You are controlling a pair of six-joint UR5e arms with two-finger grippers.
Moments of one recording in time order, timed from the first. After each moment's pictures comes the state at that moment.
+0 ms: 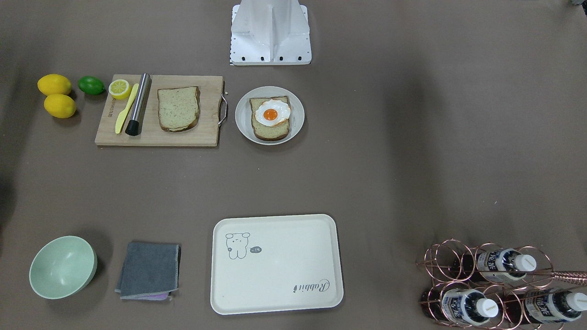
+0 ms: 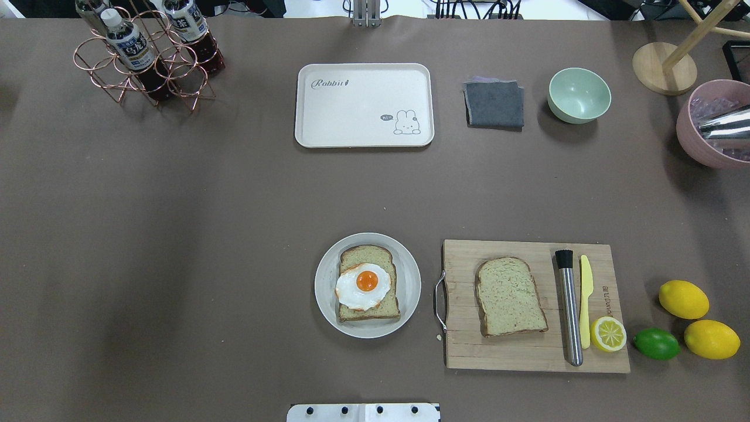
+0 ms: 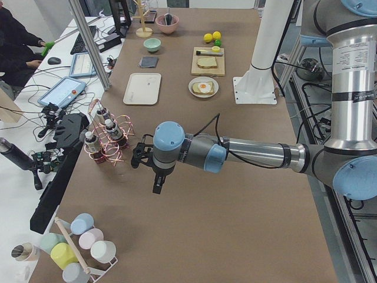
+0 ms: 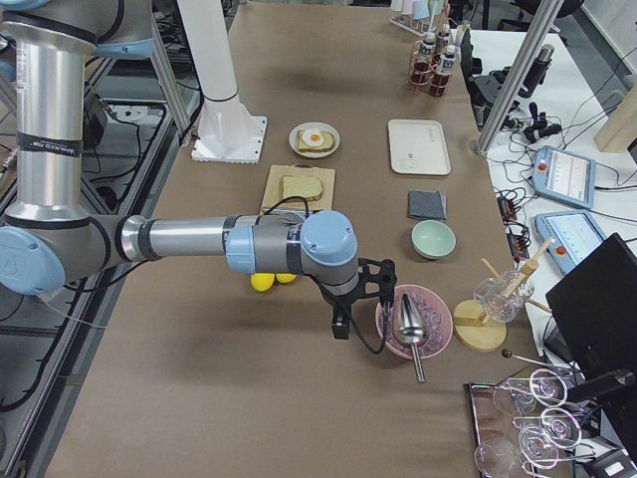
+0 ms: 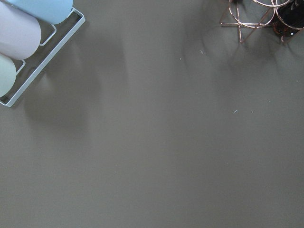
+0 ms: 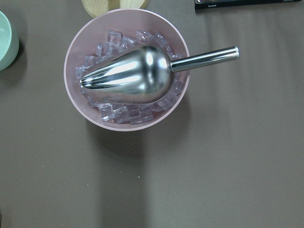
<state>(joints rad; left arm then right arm) -1.58 -1.48 -1.76 -1.80 -2.41 -0.07 1.69 -1.69 1.80 -1.59 2.41 0.03</state>
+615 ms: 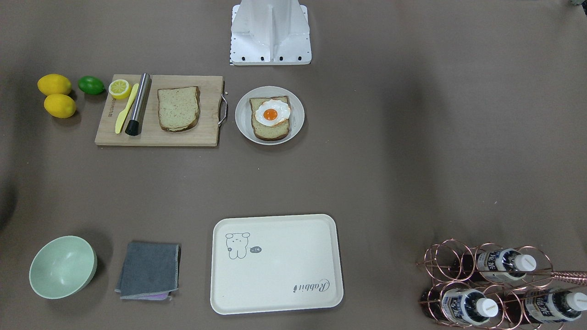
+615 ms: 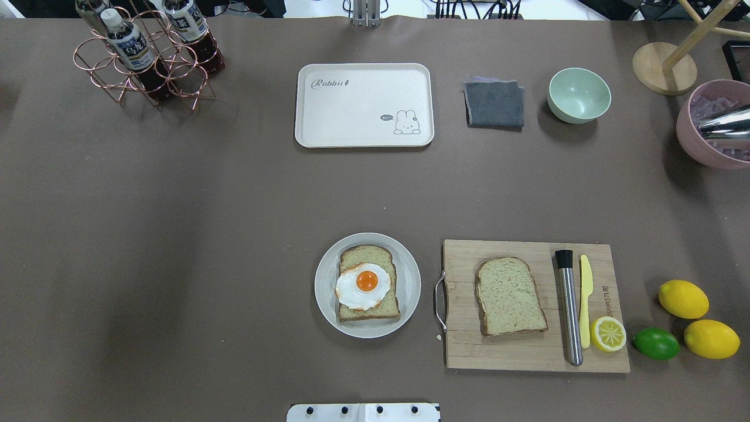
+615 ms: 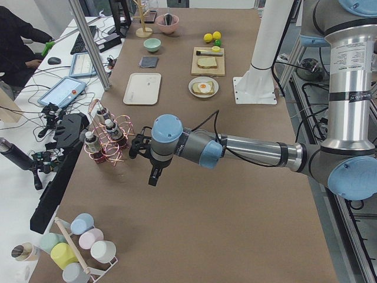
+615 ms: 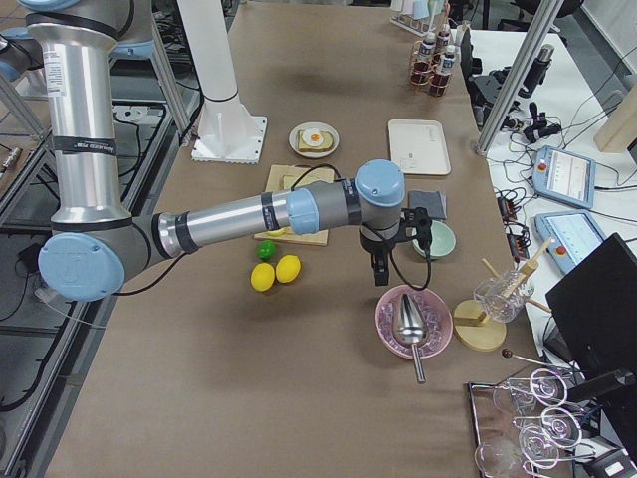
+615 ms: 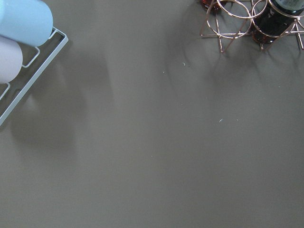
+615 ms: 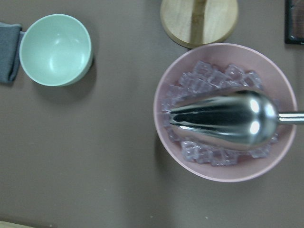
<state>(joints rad) -1.54 -1.51 -1.77 -1.83 -2.42 -0.08 1.49 -1.51 1.82 -1.59 2.42 0.16</state>
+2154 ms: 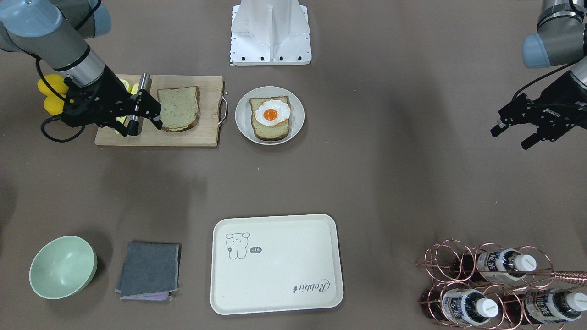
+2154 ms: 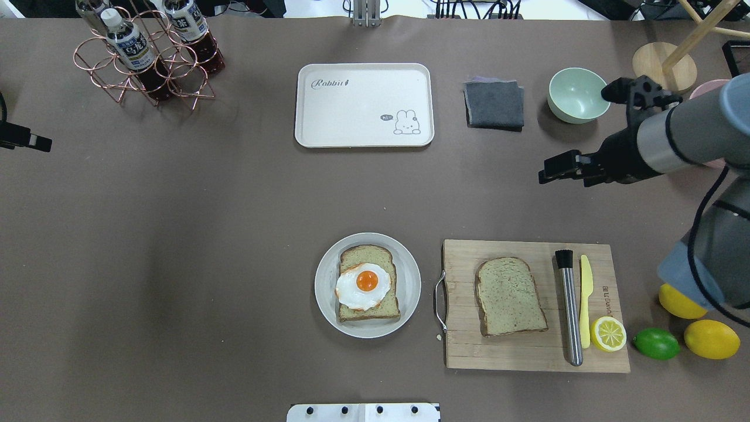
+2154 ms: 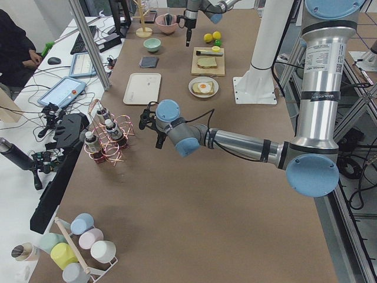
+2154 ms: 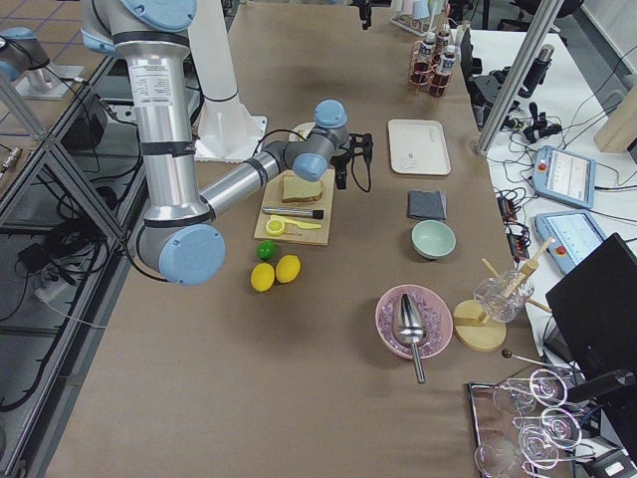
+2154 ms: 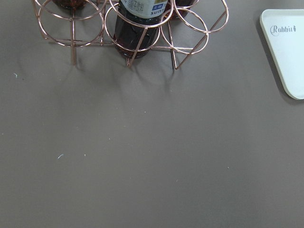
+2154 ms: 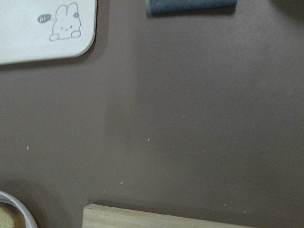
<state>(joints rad) -1.20 -1.60 -1.70 -2.34 -2.42 -0.72 0.70 -1.45 1.96 -1.10 2.02 1.18</state>
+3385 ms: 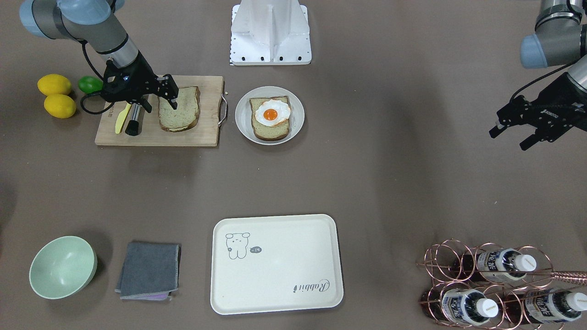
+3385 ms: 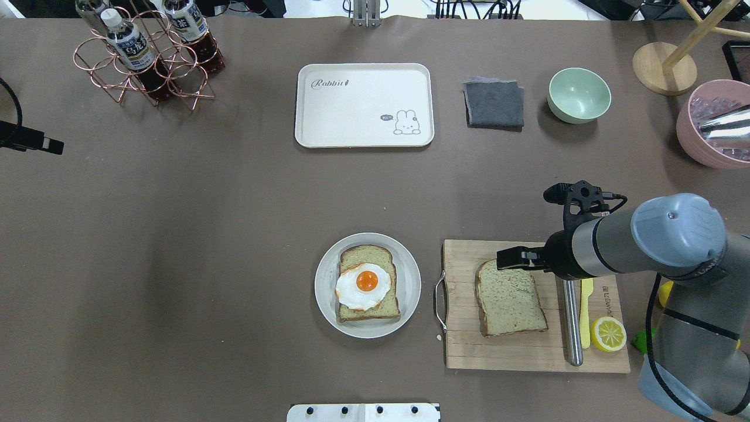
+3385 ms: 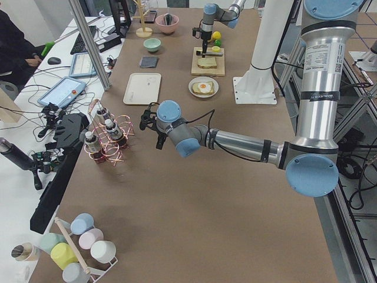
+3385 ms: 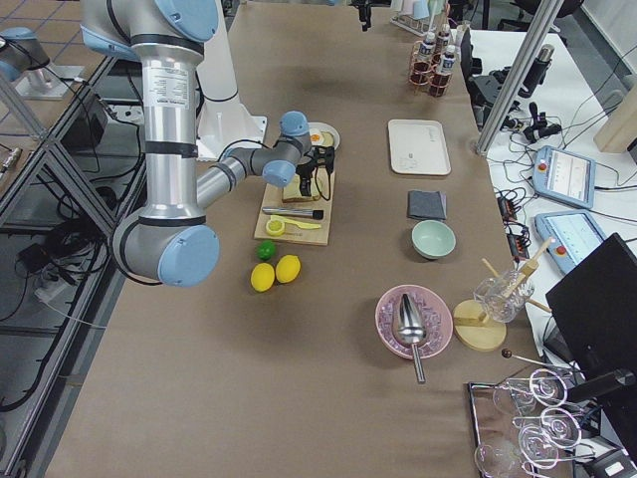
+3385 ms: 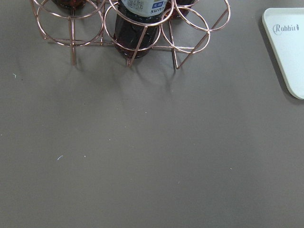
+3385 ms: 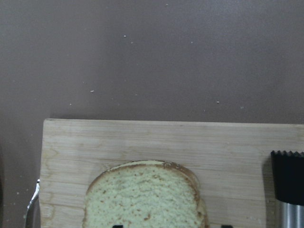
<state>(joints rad) -1.20 -1.59 -1.69 -2.35 -2.41 -0.72 0.48 -1.57 2.02 -1.09 1.85 1.29</state>
